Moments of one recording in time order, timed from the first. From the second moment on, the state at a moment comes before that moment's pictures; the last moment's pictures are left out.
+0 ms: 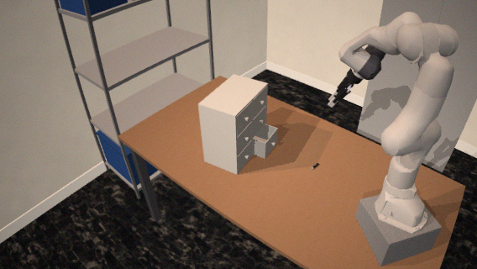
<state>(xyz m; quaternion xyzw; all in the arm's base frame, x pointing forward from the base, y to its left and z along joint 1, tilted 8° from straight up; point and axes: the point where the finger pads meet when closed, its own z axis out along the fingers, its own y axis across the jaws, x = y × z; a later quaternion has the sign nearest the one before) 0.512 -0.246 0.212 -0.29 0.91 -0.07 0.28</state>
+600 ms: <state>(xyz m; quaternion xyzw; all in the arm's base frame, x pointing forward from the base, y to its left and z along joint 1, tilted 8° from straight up) 0.497 -0.259 0.242 -0.30 0.94 -0.08 0.13</state>
